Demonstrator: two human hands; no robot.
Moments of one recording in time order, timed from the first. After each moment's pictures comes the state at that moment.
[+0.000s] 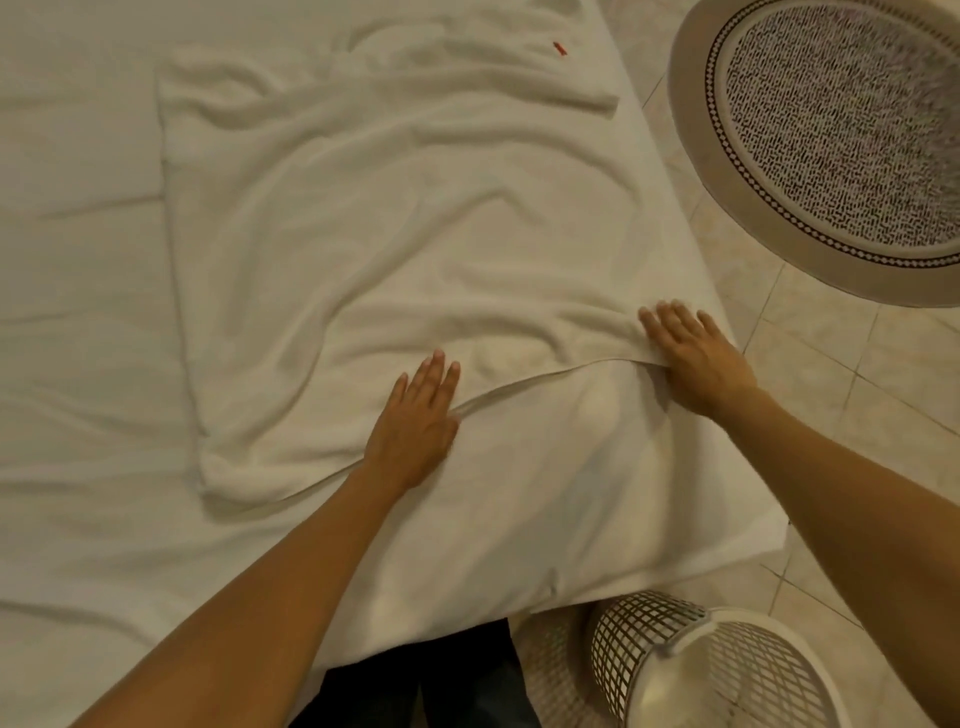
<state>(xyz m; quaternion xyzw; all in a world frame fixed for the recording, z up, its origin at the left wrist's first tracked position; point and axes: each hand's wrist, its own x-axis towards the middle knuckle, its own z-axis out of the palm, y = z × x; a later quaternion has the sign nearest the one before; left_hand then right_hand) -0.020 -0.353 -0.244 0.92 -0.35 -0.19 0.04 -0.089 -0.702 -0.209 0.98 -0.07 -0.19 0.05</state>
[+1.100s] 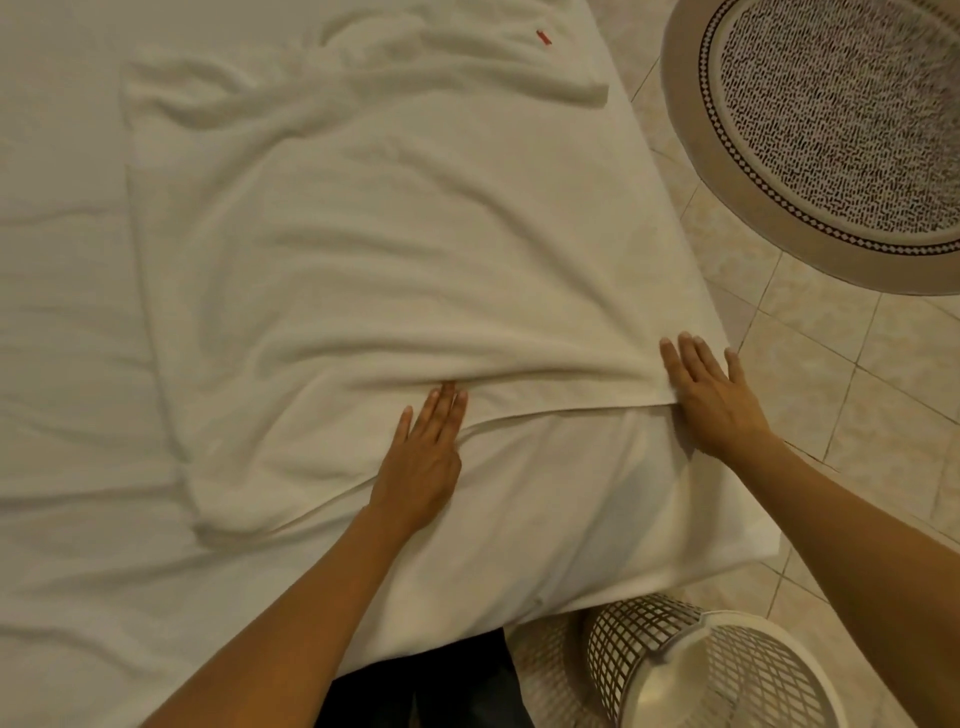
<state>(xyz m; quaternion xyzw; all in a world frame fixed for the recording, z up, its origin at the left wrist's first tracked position) -0.058 -0.369 -0.258 0.92 -0.34 -0.19 0.09 -0.137 -0.719 -0.234 0.96 -0.13 -0.25 0.09</state>
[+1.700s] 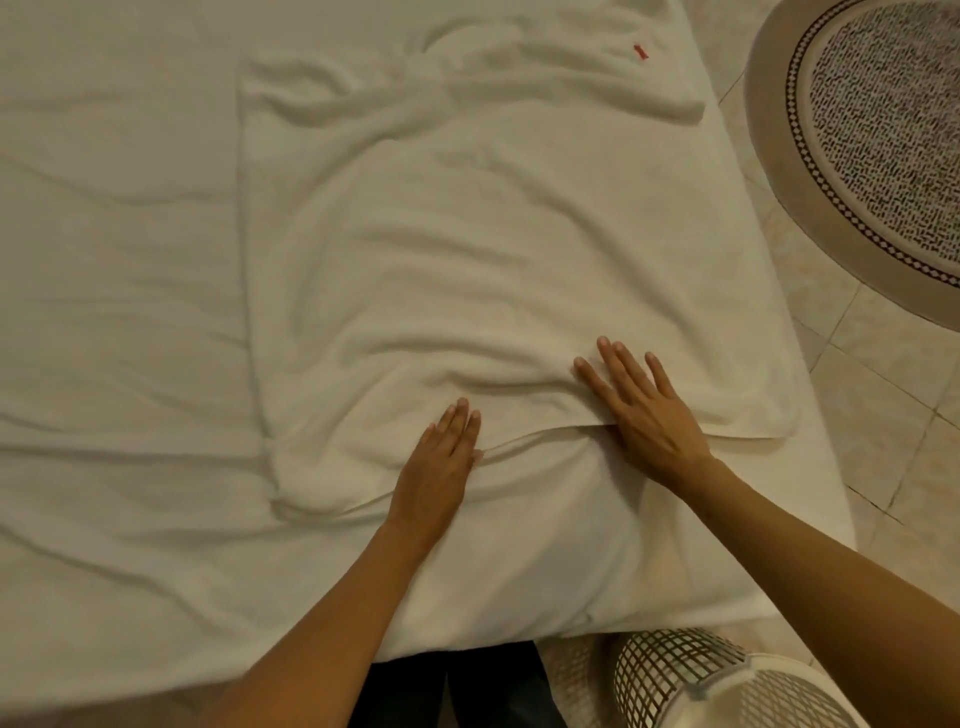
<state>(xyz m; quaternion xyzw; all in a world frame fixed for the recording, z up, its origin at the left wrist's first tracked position) -0.054 -0.320 -0.253 0.94 -0.29 -0.15 0.09 -0.077 -0.598 -0.236 0.99 0.09 -0.14 0.00</state>
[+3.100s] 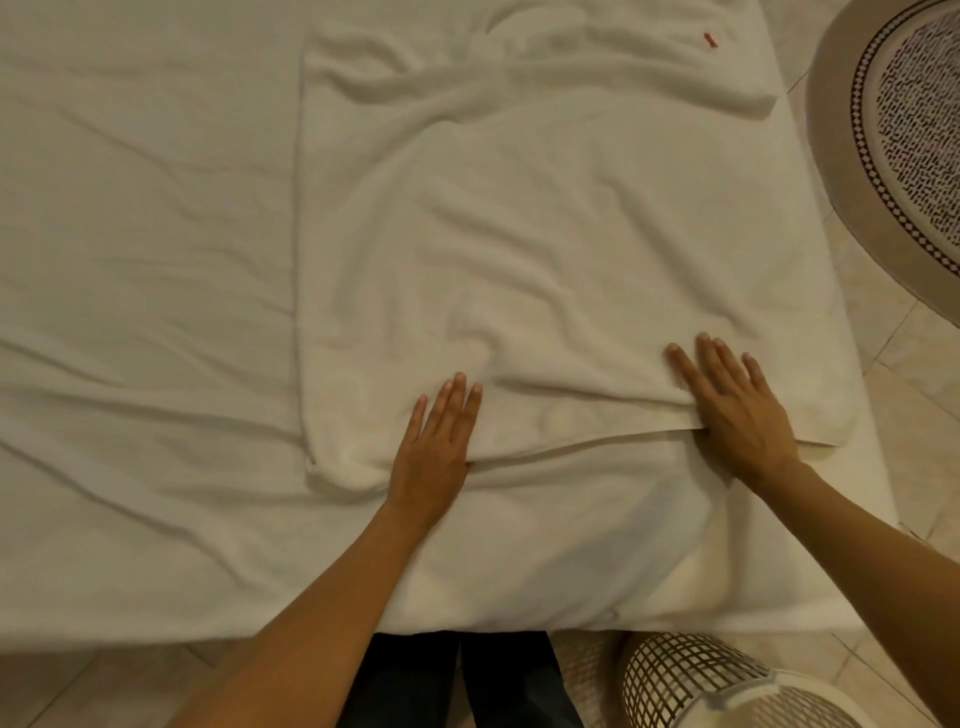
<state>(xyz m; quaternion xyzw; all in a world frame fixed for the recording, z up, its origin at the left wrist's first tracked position) -0.056 -0.286 -0.250 0.96 -0.27 -0.09 0.03 -0.086 -0.636 -0.236 0.99 0.00 -0.17 0.03</state>
